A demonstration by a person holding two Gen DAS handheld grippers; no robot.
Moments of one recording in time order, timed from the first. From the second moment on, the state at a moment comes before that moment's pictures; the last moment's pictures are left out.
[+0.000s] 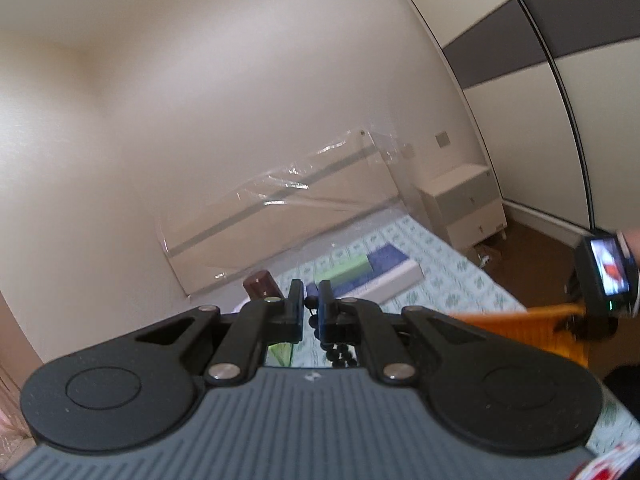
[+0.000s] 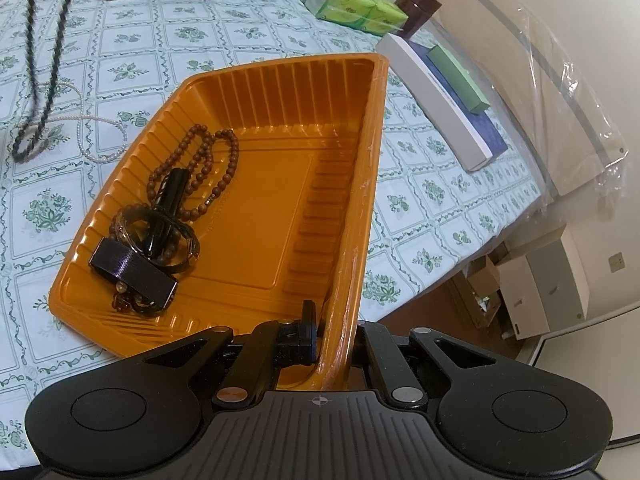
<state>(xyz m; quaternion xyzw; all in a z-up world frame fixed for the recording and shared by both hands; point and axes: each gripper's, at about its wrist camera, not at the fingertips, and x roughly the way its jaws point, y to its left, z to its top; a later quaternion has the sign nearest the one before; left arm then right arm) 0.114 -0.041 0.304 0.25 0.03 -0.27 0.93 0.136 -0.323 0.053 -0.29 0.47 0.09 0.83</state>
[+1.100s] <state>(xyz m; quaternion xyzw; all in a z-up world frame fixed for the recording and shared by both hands) 0.183 -0.192 0.293 0.24 0.08 -0.37 0.89 0.140 -0.331 0.050 -0.28 0.47 0.09 0.83</state>
